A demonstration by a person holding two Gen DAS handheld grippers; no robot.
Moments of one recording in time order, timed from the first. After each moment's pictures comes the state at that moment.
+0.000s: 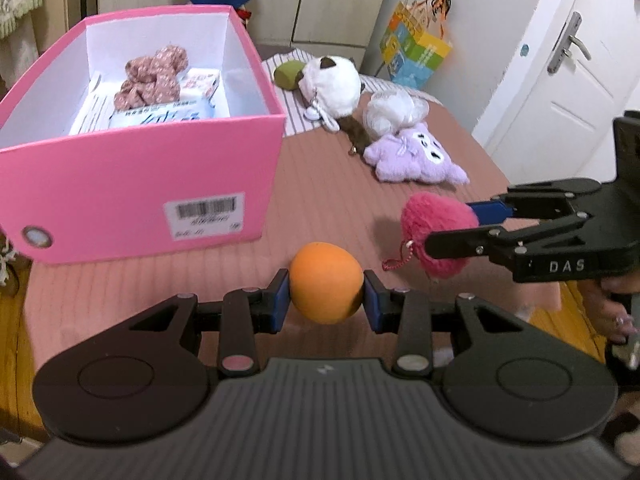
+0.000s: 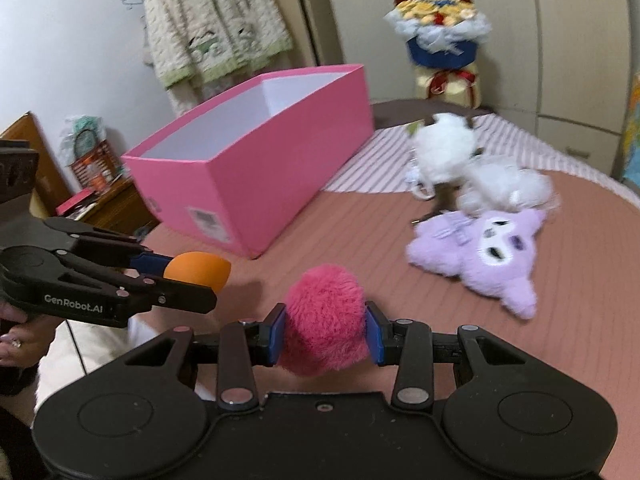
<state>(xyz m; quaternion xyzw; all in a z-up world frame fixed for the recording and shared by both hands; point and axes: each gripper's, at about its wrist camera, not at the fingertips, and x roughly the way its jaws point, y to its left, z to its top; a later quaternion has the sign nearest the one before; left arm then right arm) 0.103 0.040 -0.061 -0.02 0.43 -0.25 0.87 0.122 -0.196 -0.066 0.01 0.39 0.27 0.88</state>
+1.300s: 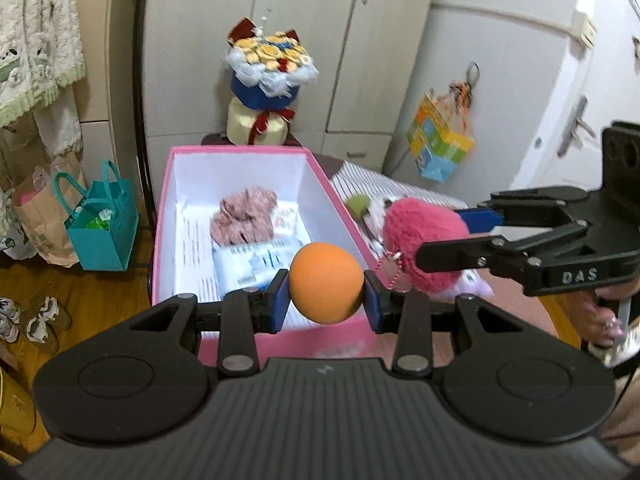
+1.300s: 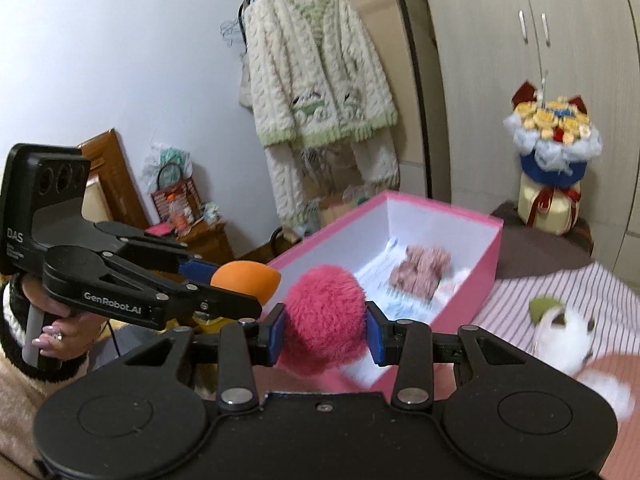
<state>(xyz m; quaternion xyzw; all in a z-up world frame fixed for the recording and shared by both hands) 0.144 0.140 0.051 -0.04 0.33 -0.22 0.92 0.169 -0.102 0.049 -0.01 0.28 0.38 0.88</state>
